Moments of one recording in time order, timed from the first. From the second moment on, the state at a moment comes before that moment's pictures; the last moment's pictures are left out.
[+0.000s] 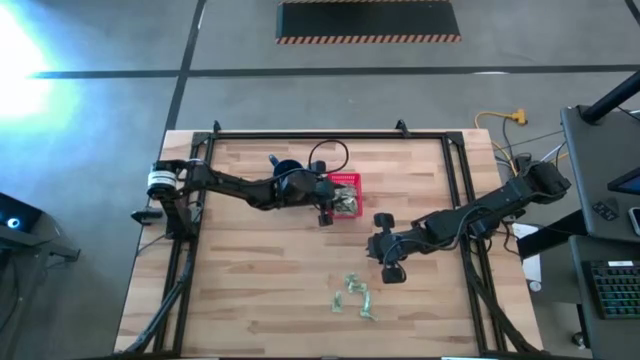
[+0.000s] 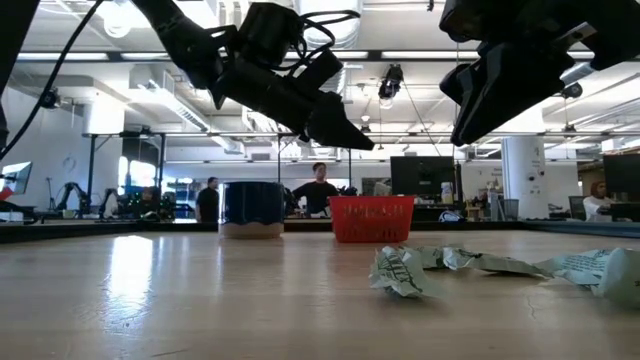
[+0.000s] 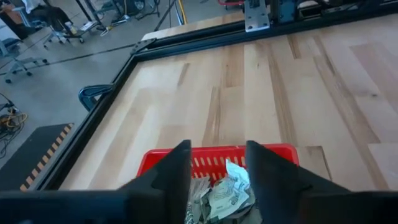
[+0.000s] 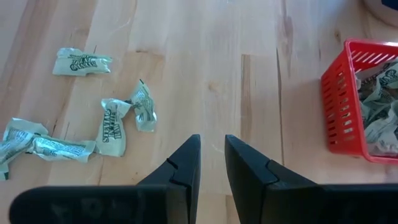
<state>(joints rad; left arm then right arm) 0.13 1.77 0.98 0.46 -0.13 0.24 0.36 1.41 0.83 -0.36 0.21 0.21</state>
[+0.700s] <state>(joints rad) -0.05 1.60 0.92 0.05 -0.06 0.11 0.36 1.66 0.73 0.12 0.00 0.15</state>
